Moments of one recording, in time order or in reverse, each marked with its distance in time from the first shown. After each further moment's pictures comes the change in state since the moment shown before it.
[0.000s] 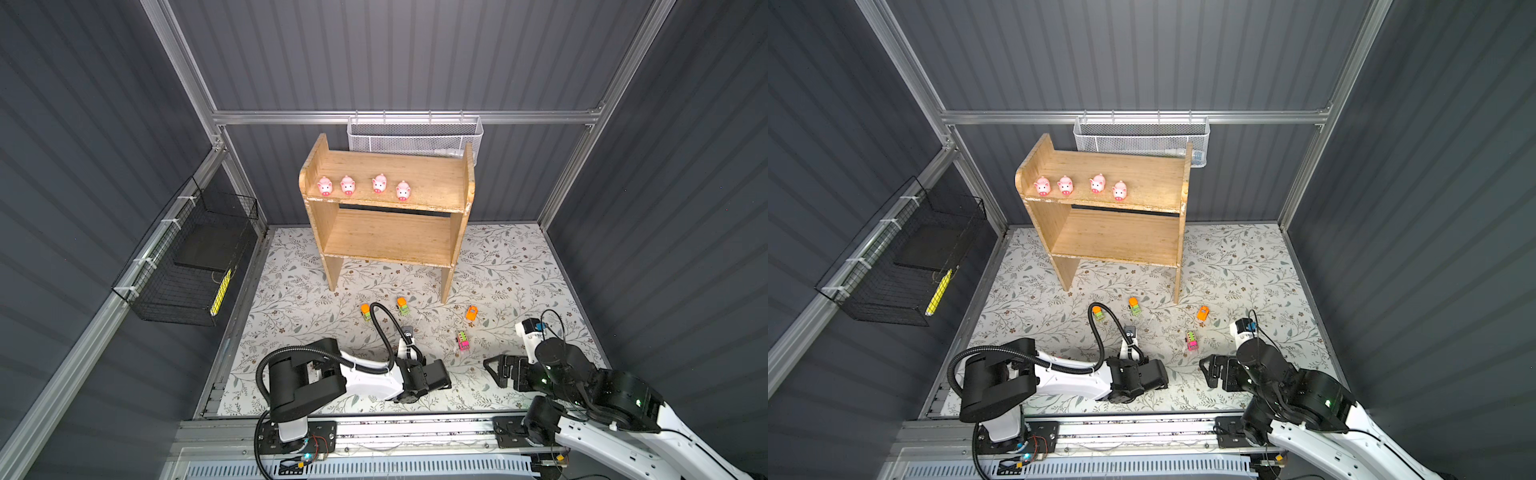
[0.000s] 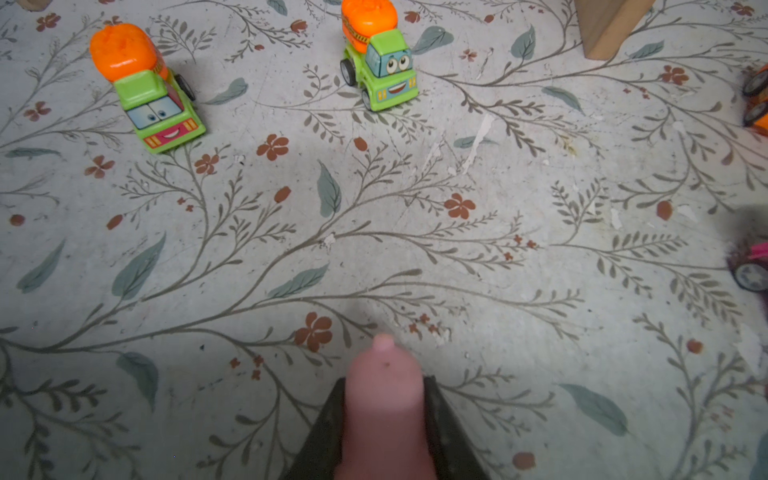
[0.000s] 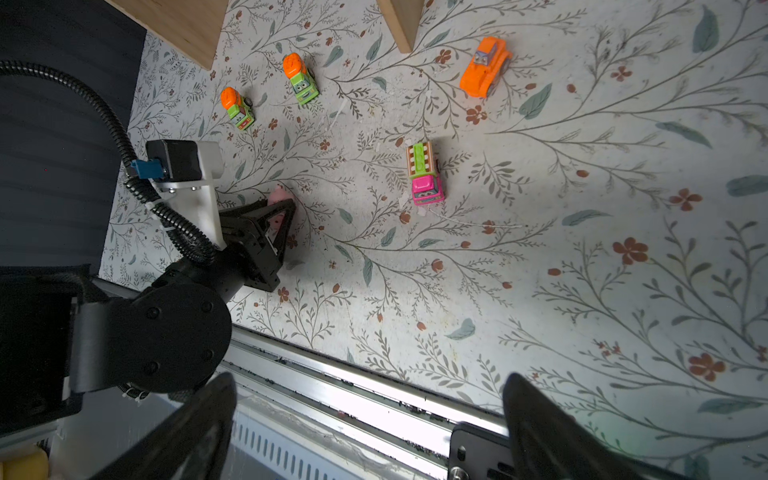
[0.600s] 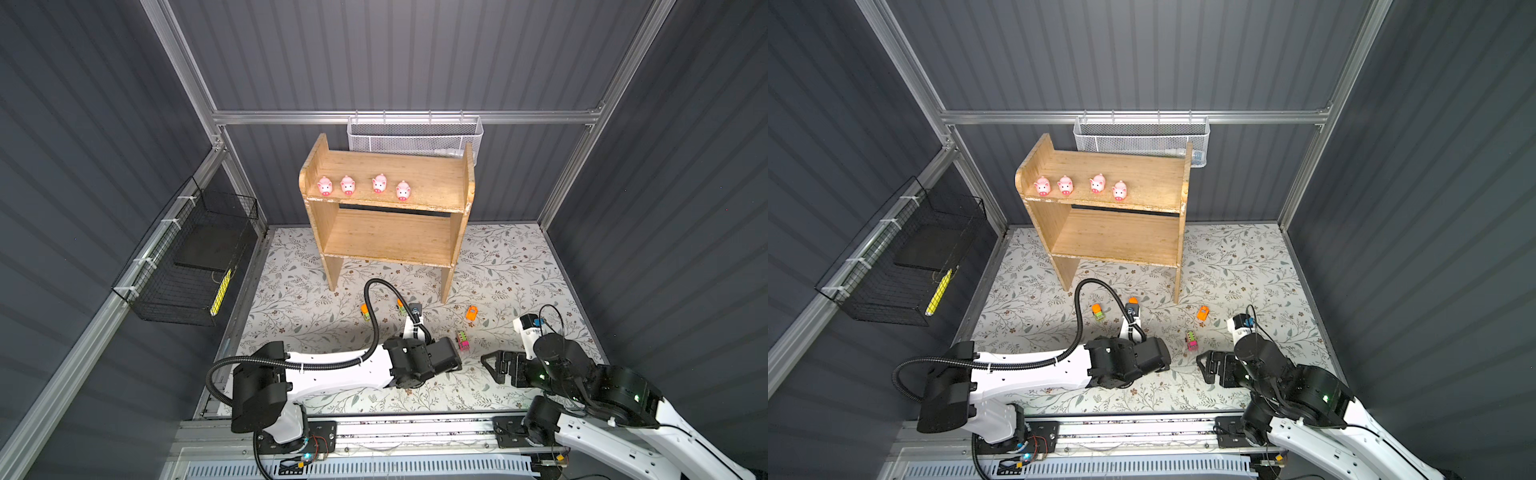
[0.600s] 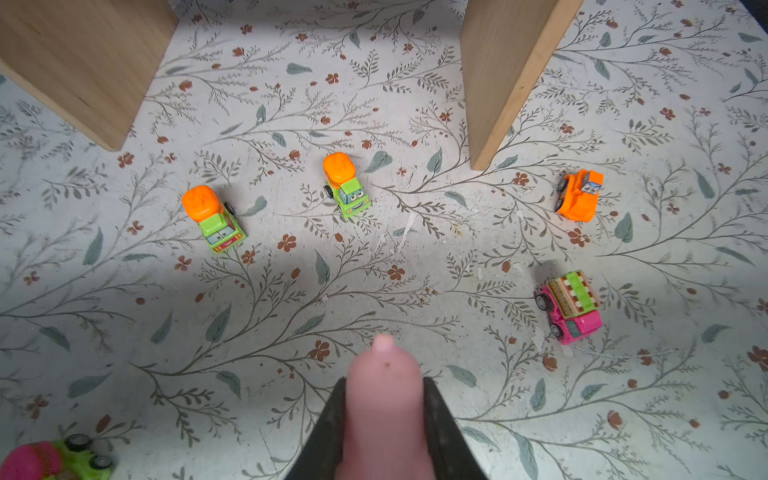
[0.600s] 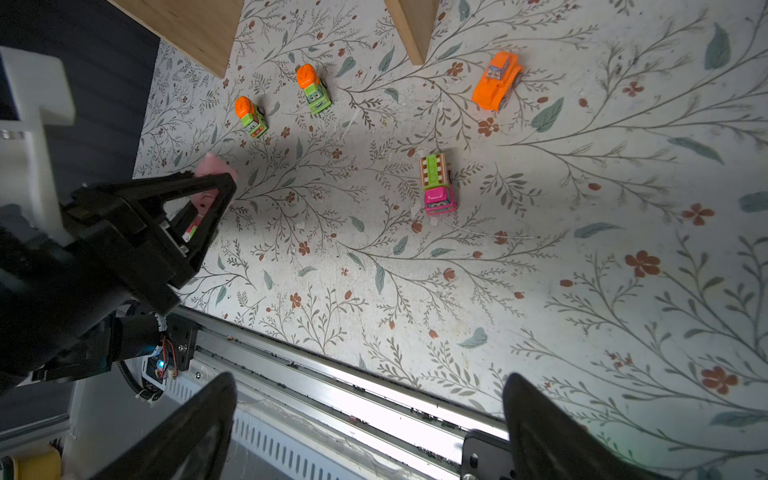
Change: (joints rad) left arm 0.000 -0.198 0.296 -0.381 0.019 0.122; right arm 0.000 0.050 0.039 0.029 -0.003 -0.003
